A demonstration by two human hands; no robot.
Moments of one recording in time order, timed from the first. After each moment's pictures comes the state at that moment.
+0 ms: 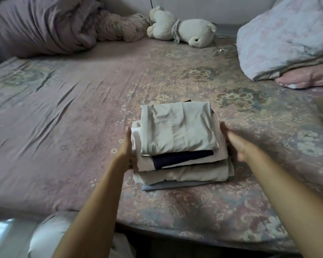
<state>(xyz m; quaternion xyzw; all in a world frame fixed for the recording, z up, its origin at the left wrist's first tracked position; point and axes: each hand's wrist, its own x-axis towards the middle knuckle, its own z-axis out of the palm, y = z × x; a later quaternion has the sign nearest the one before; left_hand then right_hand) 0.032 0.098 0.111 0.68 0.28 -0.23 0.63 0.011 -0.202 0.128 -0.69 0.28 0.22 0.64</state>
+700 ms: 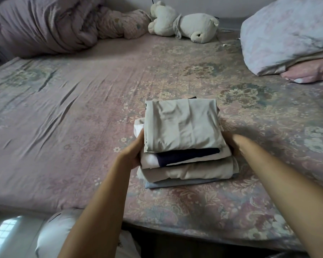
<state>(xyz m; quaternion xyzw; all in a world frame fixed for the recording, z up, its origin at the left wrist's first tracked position) 0.047 0.096 0.096 0.62 0.15 -0.32 0.70 0.031 -0.190 0.121 -0.72 0.34 0.26 0.54</state>
